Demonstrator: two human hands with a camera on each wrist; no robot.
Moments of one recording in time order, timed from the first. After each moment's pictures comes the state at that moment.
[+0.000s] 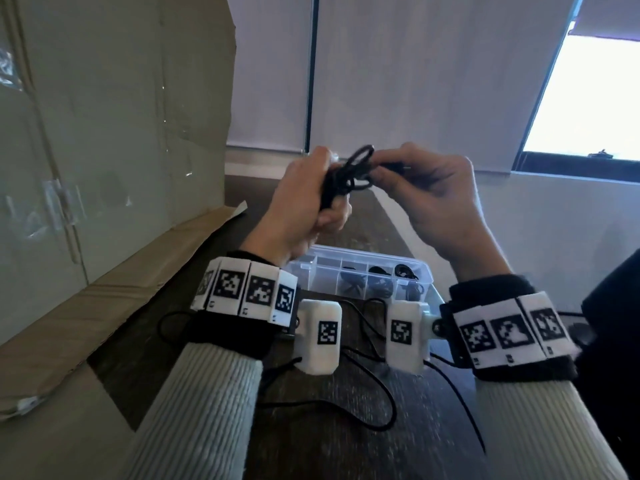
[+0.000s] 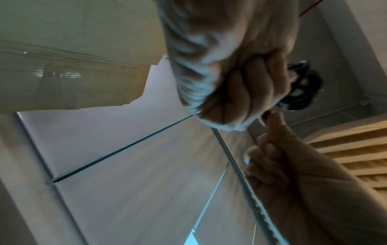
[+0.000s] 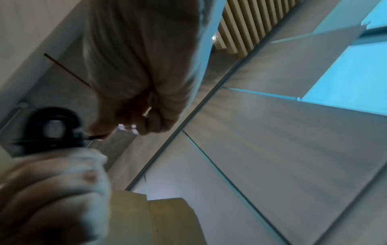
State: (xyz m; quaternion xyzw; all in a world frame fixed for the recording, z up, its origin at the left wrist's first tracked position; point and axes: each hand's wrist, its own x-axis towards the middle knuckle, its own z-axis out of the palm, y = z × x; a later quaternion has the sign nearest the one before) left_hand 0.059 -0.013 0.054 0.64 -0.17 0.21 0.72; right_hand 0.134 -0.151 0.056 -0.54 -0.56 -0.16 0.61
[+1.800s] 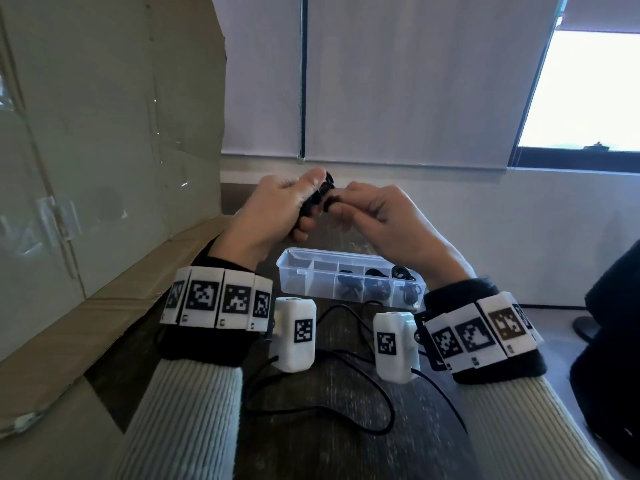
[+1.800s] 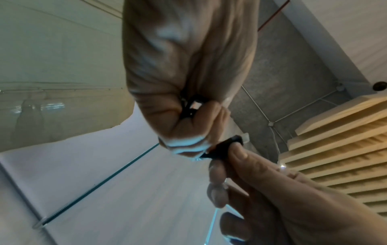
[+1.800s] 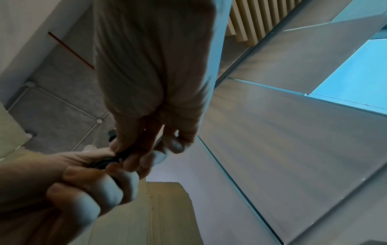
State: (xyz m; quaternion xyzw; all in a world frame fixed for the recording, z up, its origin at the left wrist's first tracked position) left_hand 0.065 0.008 0.052 0.75 0.01 0.26 0.61; right_hand 0.142 -0.137 0.041 -0.69 -0.56 -0.15 0.43
